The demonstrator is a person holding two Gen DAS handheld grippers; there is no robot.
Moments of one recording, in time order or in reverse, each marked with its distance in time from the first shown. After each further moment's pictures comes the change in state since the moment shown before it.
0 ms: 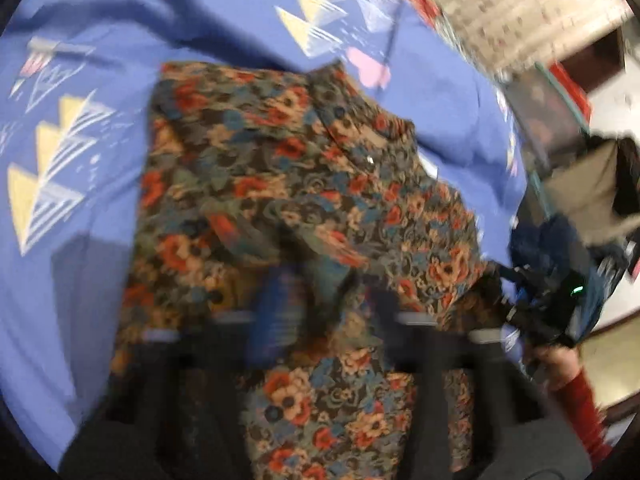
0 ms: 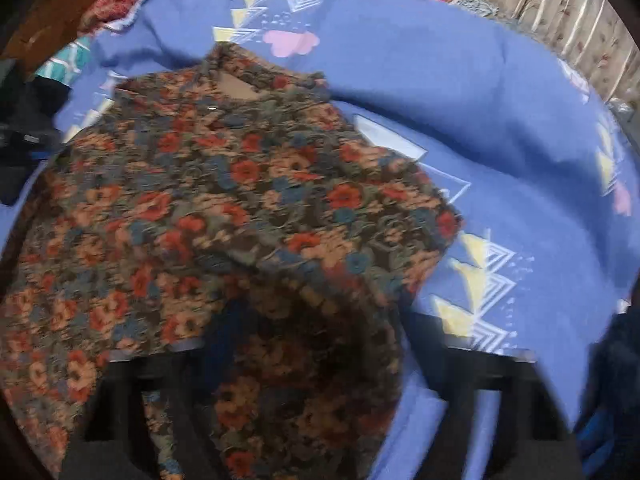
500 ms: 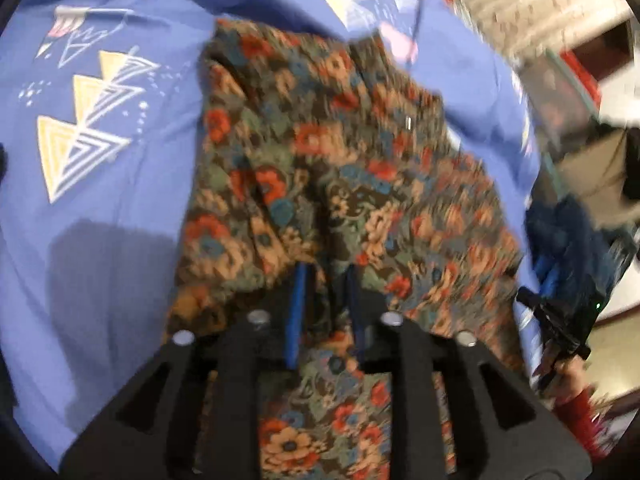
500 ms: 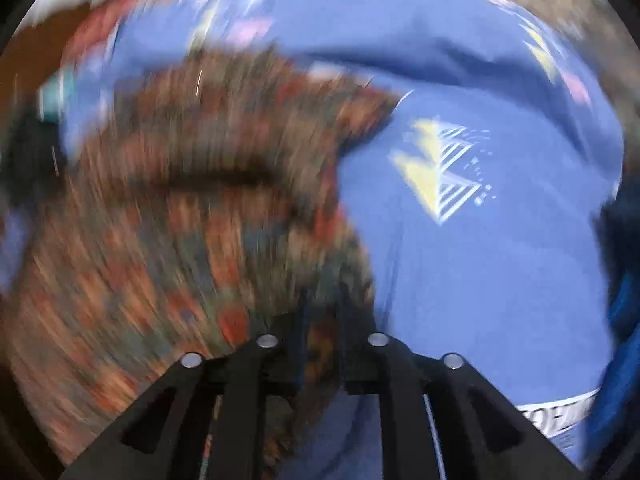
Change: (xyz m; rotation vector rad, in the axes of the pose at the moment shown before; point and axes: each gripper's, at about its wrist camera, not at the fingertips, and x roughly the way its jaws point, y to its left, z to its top) left arm -0.016 0.041 -0.027 -0.060 0.016 0.013; right arm -0.044 -0.060 -0.082 0.376 -0.046 0.201
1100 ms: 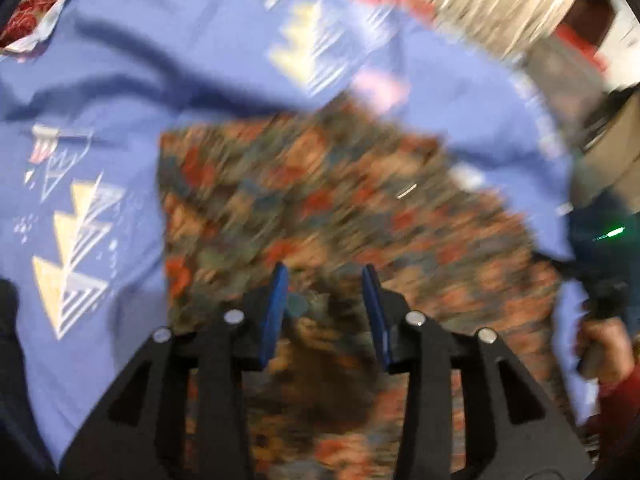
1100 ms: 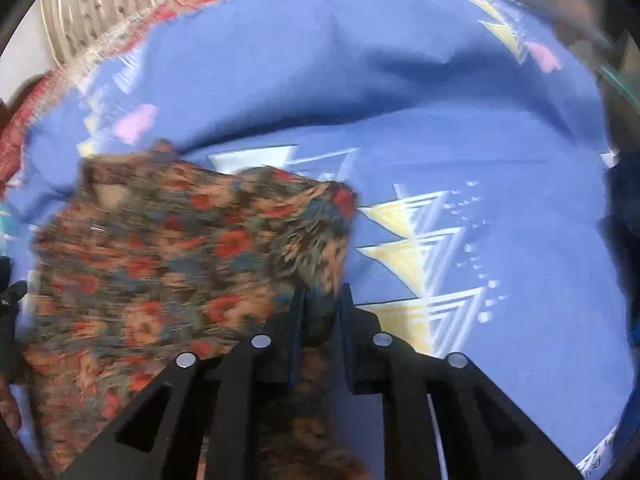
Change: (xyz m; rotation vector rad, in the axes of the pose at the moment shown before) left arm 0.049 -0.044 0.040 0.190 -0.091 0.224; right arm 0.100 -0.024 0.088 0.202 -0.008 -0.221
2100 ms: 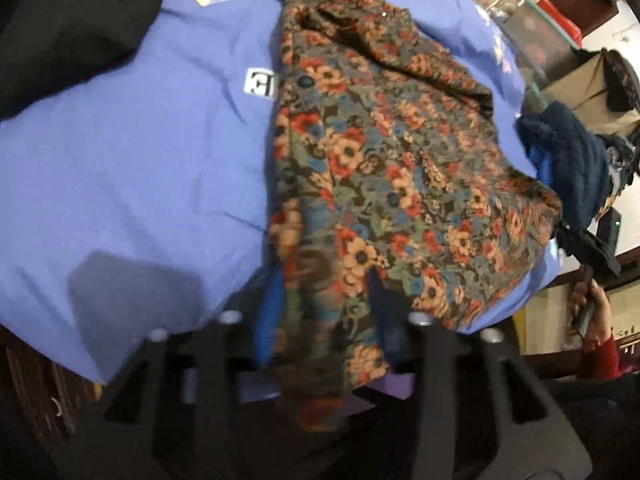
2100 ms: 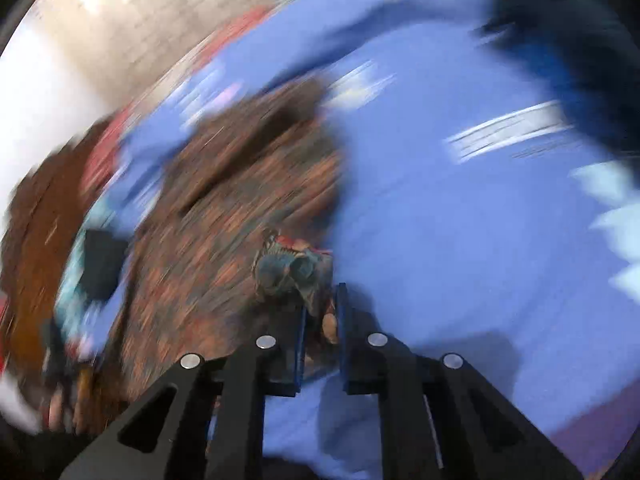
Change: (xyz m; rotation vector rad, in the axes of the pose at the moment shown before) left arm -0.195 0.061 -0.286 -0.079 0.163 -0.144; right arm -0.225 -0.109 -0.265 0.252 -0.085 0.179
